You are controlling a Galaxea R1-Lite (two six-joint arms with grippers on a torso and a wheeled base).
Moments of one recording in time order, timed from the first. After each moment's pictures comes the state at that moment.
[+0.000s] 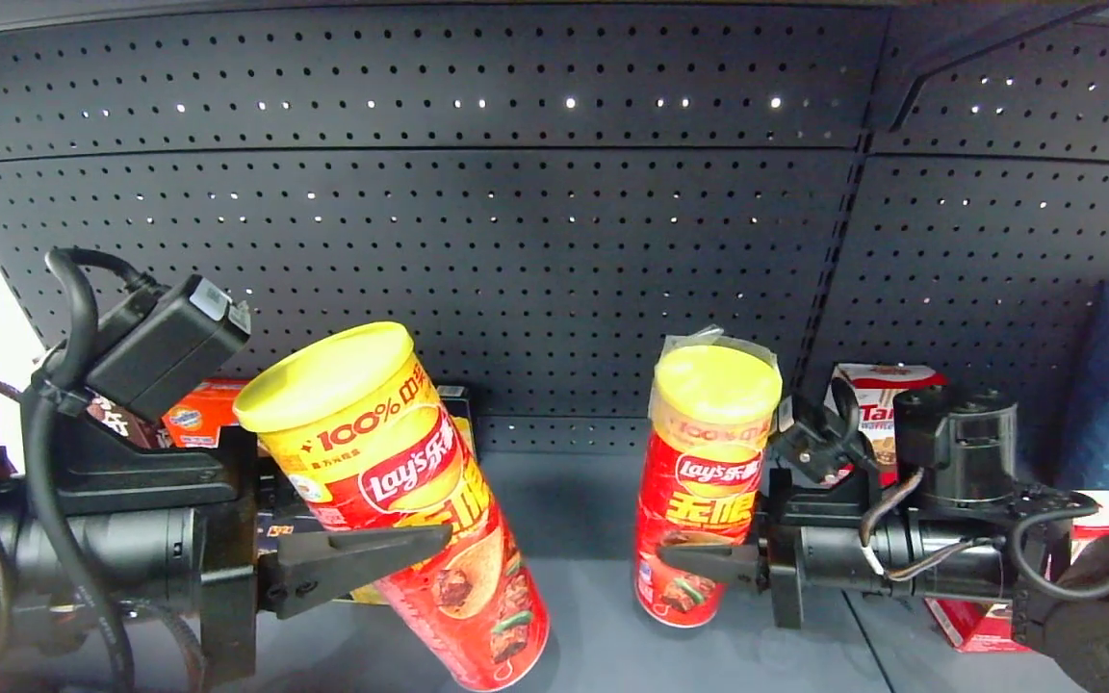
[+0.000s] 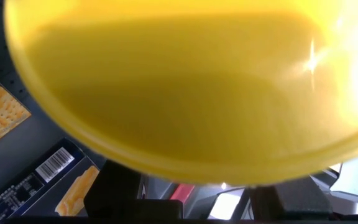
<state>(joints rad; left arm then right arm) -0.48 1.25 -0.75 -0.14 -0.53 0.04 0.55 1.73 -0.60 -0.81 0.64 -0.14</state>
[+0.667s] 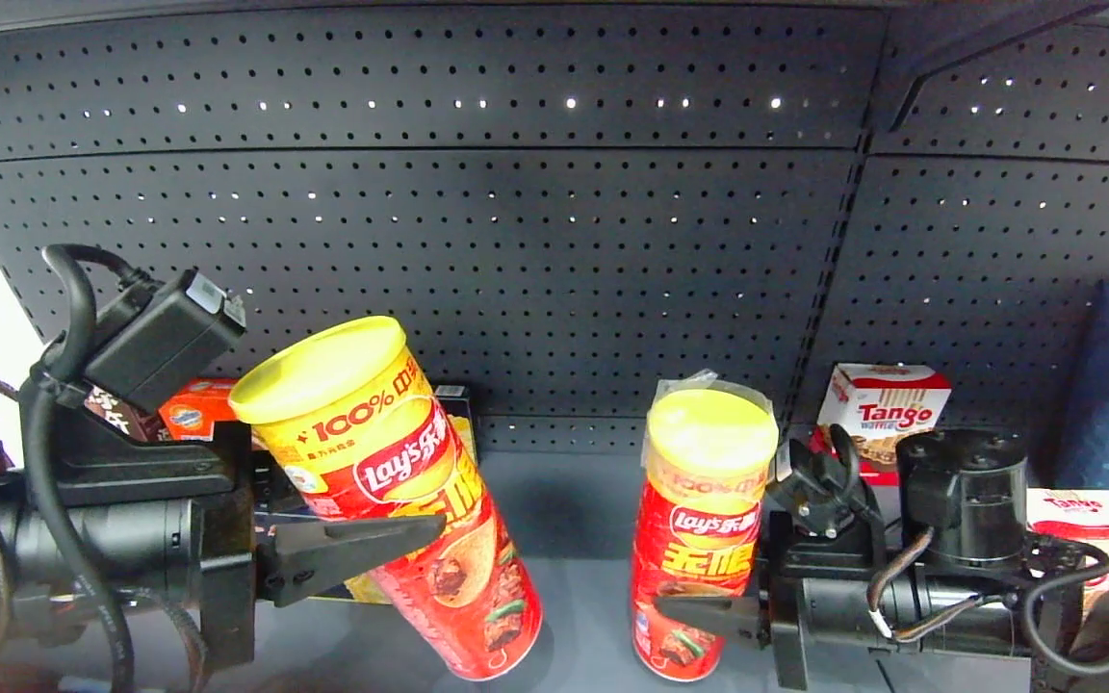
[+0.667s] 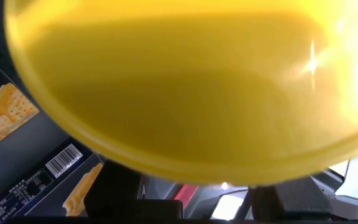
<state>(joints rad) -0.46 1.25 -0.75 -0.14 -0.52 0.04 0.61 1.73 -0.48 -0.91 0.59 -0.10</state>
